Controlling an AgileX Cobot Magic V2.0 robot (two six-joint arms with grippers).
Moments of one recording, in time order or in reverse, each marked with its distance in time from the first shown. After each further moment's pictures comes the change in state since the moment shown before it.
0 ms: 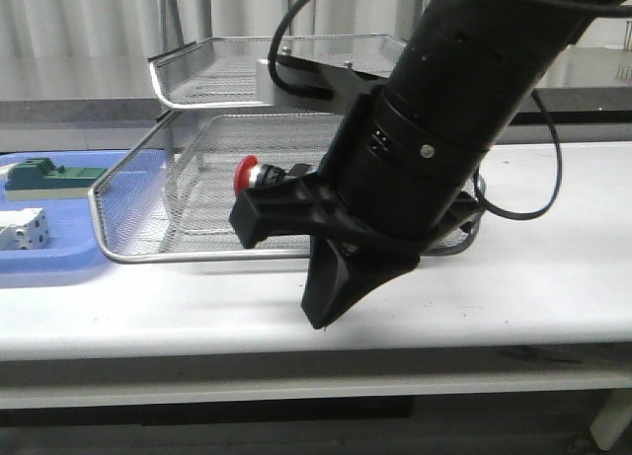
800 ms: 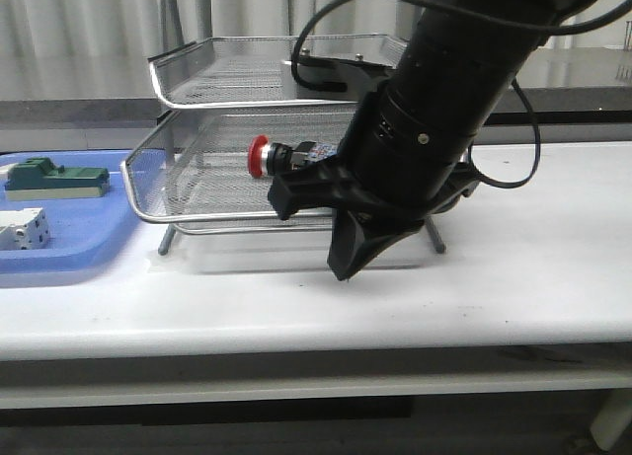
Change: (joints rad) left arm 0.000 0.000 0.000 0.000 -0.002 0.000; right arm -0.115 0.097 -0.114 -0.117 -0.036 -0.002
